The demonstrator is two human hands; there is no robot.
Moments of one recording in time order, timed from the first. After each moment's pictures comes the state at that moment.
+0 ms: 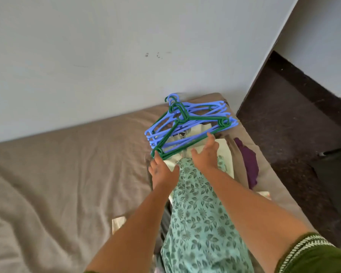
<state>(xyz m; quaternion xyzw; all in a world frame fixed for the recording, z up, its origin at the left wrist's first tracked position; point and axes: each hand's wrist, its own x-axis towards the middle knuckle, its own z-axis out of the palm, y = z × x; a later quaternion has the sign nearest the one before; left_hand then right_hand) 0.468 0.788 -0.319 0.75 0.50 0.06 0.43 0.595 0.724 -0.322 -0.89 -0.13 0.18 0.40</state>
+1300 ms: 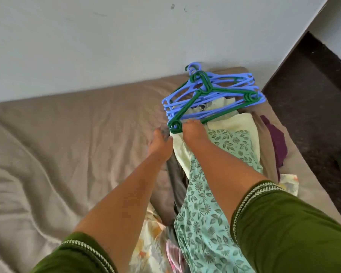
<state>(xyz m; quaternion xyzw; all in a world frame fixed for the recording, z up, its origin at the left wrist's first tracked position) 0.429 0.854 -0.391 0.71 0.51 0.07 0.49 0.561 0.810 -0.387 -0.88 -0.46 0.09 -0.02</state>
